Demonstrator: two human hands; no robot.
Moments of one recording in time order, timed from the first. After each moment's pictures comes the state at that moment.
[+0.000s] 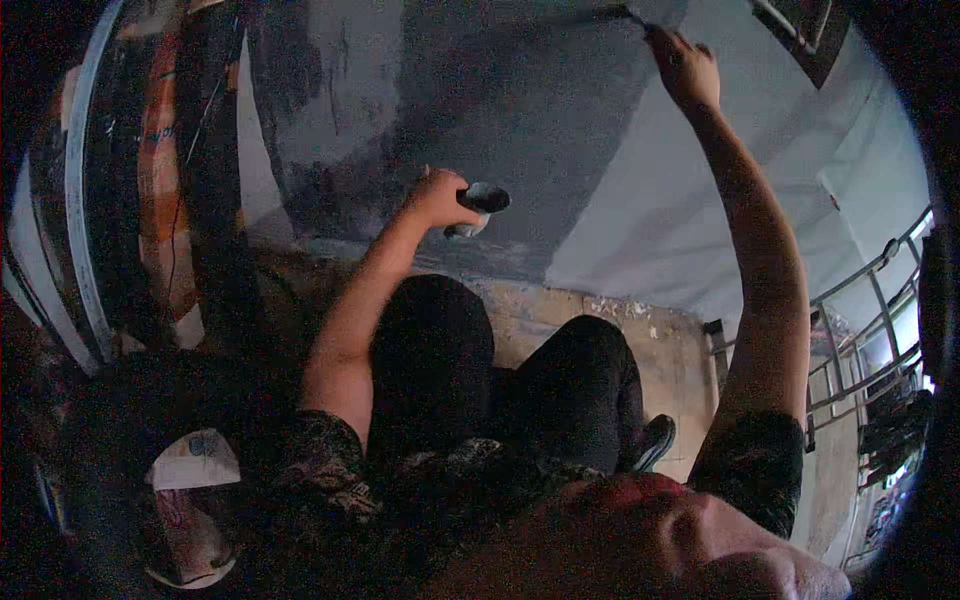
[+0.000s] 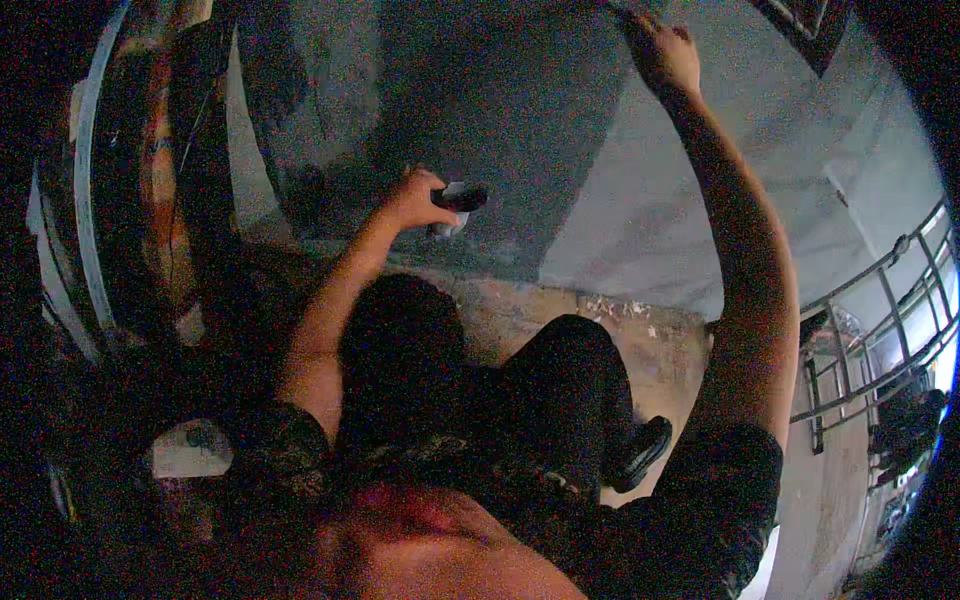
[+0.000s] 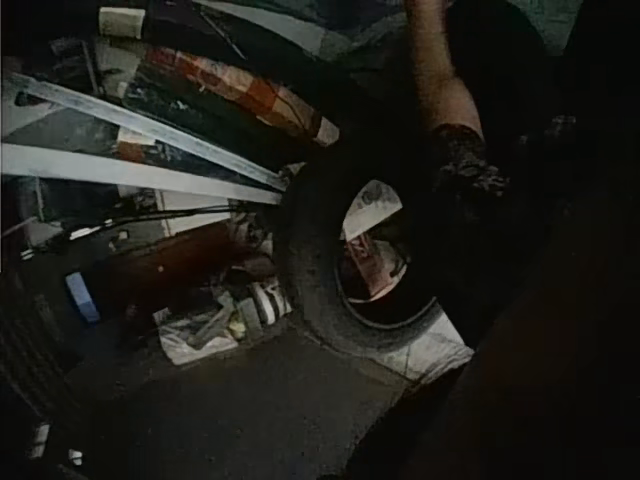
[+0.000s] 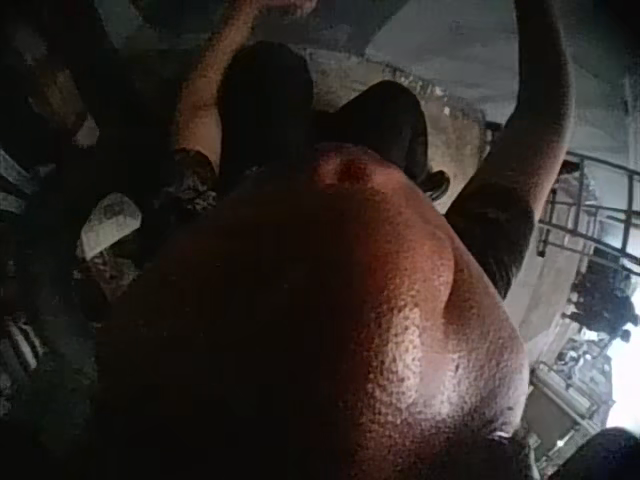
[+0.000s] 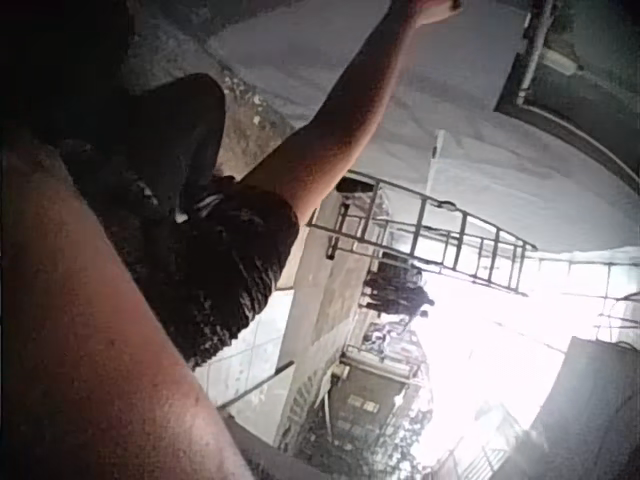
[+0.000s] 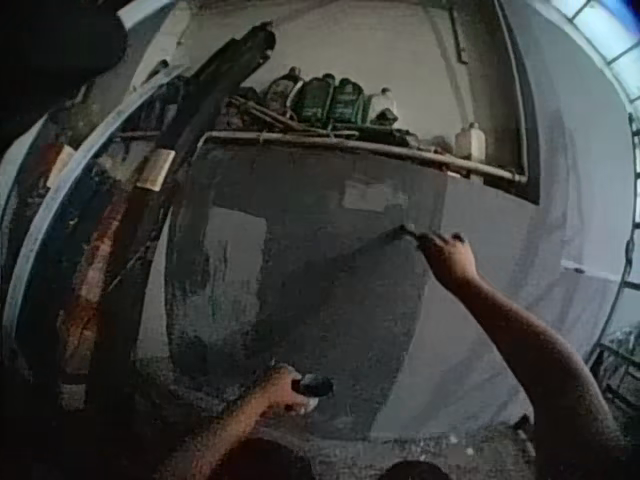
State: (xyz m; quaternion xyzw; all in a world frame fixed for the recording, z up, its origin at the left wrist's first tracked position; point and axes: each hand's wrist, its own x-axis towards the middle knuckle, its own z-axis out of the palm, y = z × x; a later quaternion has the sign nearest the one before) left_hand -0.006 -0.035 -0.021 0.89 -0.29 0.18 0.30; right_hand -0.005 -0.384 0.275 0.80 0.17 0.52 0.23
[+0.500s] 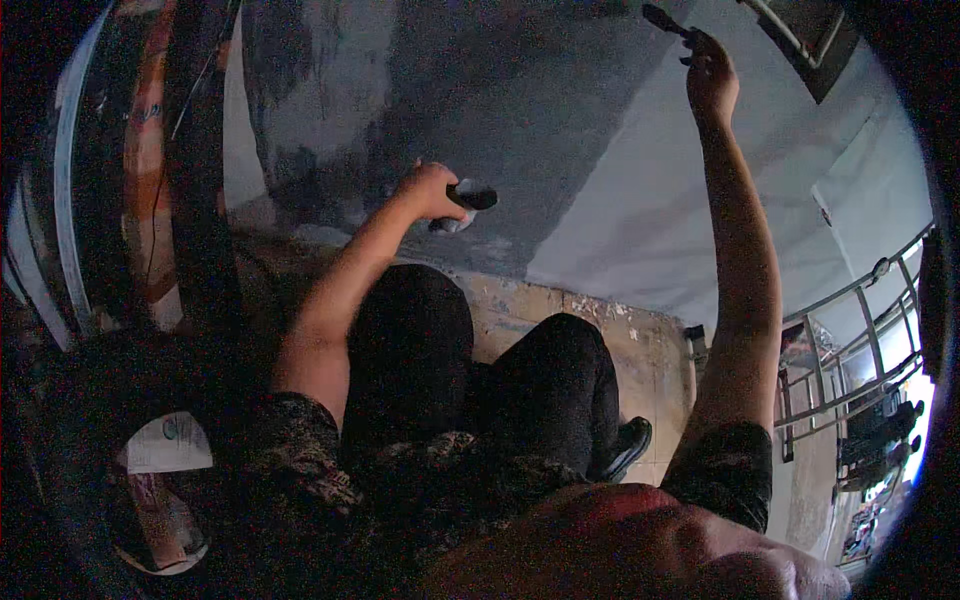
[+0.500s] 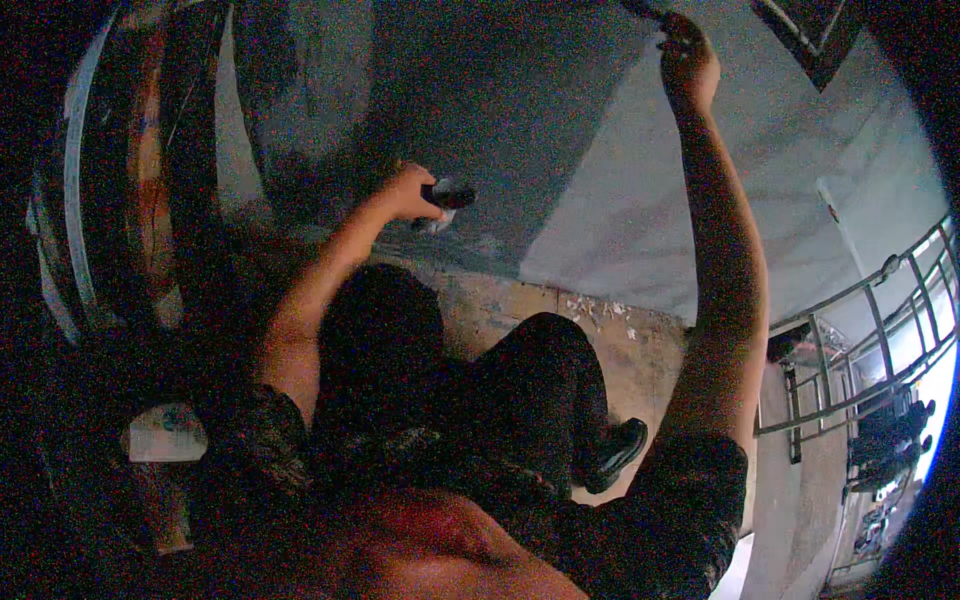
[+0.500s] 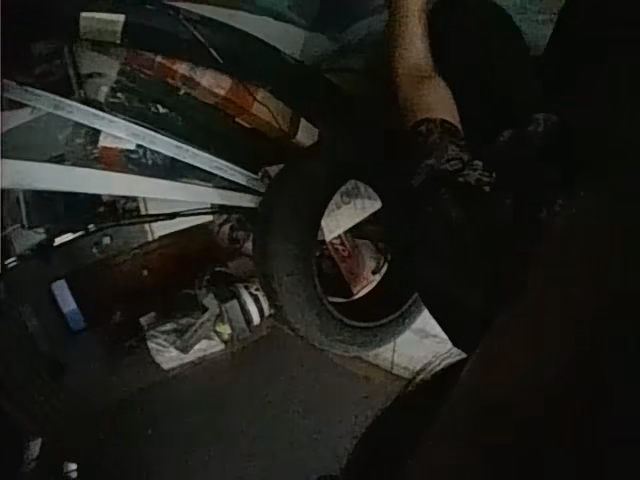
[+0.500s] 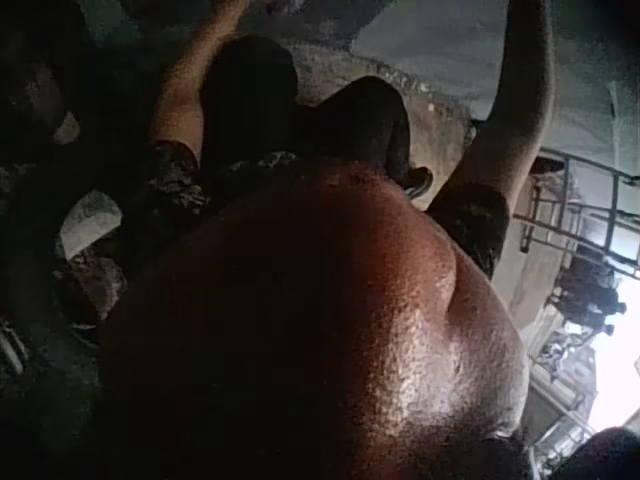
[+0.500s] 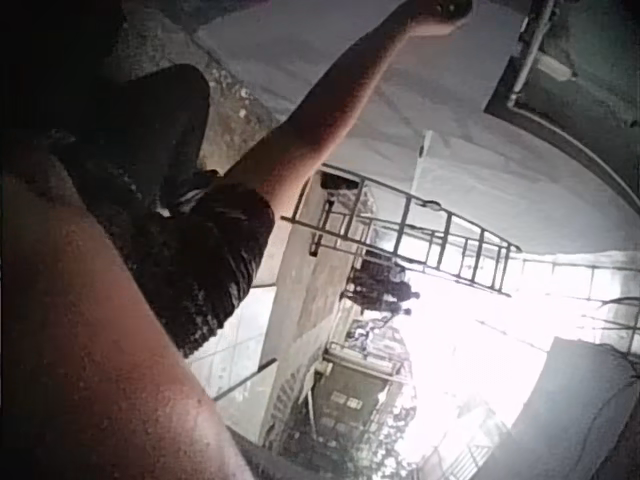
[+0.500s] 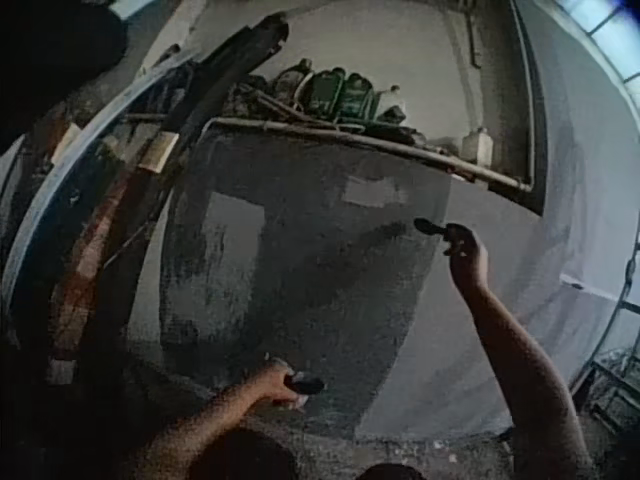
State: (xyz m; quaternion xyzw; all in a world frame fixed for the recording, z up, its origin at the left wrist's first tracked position) left_hand 0.007 -0.050 -0.032 0.93 -0.27 0.11 0.21; right_hand -0.024 -0.389 0.265 0.77 0.23 0.57 -0.15
